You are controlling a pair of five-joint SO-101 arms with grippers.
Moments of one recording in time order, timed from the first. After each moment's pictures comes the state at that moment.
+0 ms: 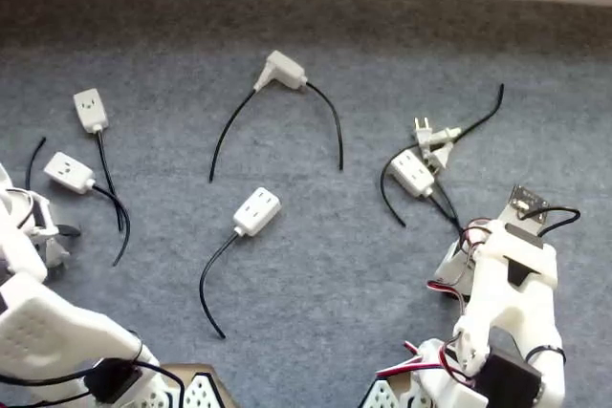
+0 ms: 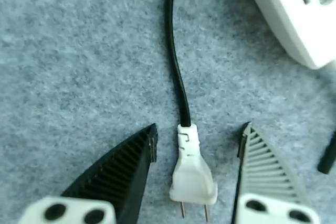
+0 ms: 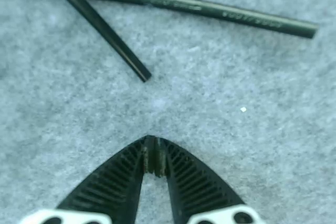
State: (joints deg) left arm -55.0 25.7 12.0 64.3 -18.7; right arm 22.9 -17.3 59.6 54.3 -5.1
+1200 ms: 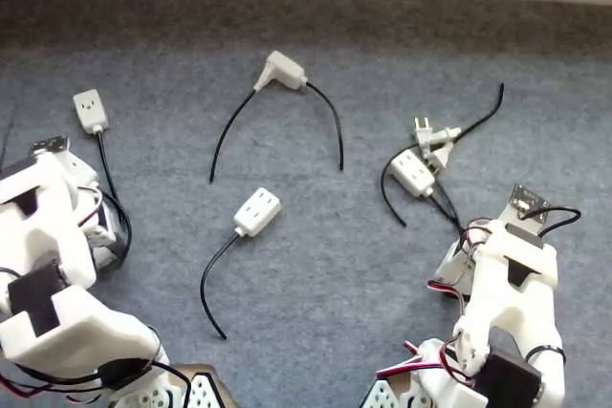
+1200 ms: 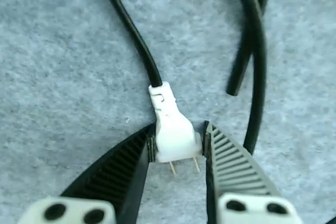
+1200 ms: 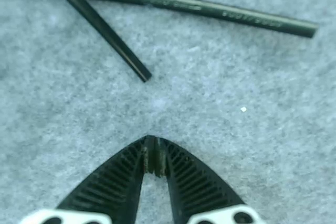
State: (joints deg) left arm -35.7 5.9 29.1 70.9 -7.6; right arm 23.0 -17.3 59.6 54.1 -5.1
